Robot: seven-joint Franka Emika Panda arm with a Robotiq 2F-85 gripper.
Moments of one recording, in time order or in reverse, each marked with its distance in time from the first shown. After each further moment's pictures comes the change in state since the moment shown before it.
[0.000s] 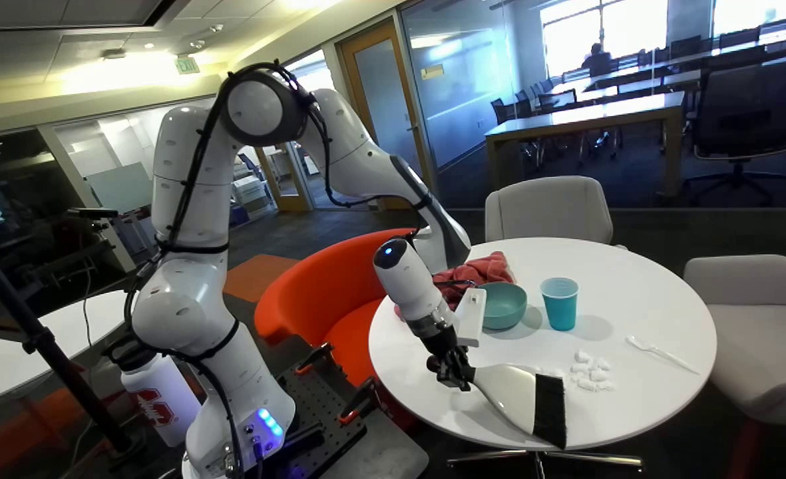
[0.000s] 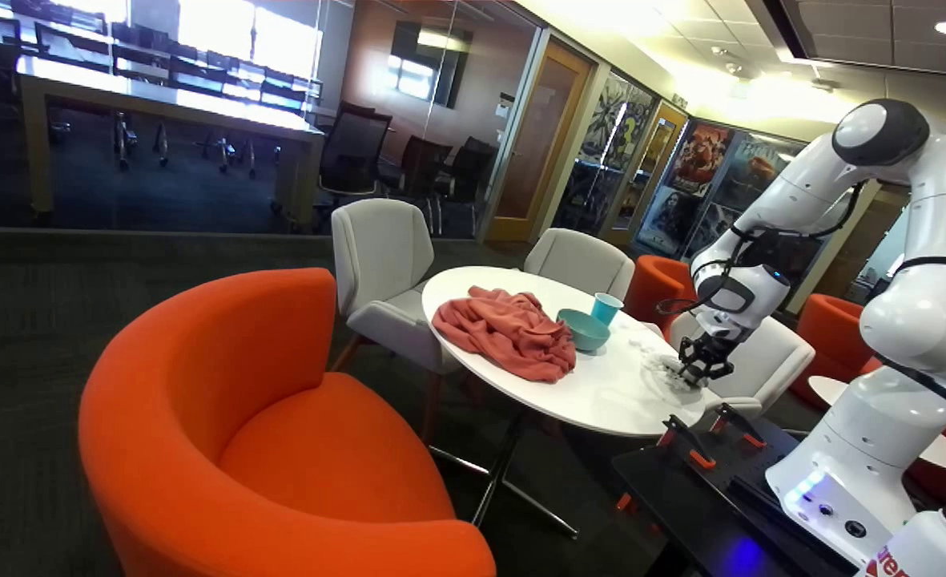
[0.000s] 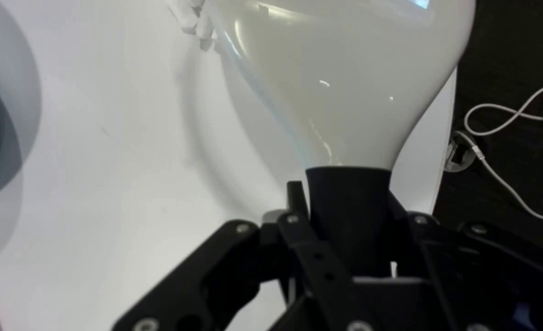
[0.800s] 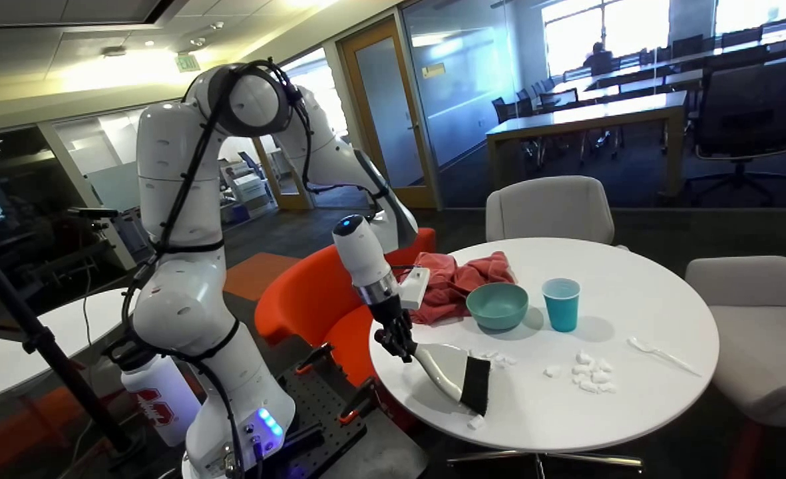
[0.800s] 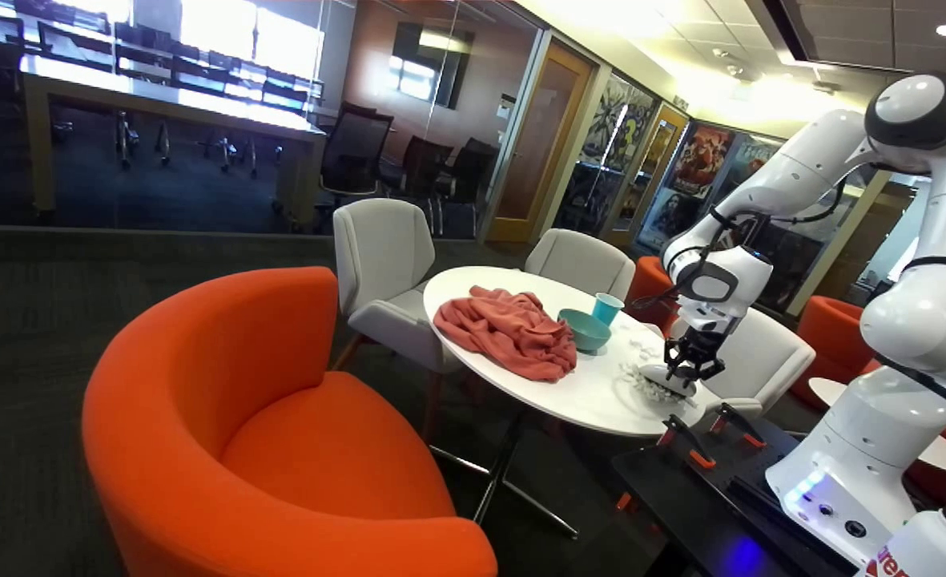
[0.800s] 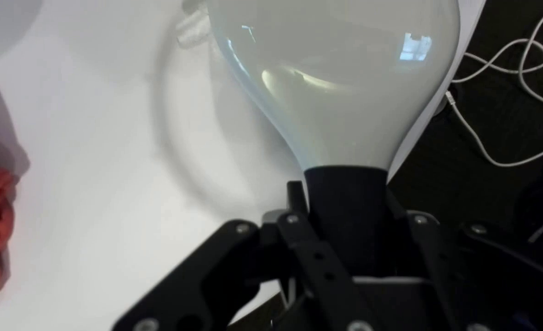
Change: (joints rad) arm 0.017 -0.109 0.335 -0.134 0.194 0.228 0.012
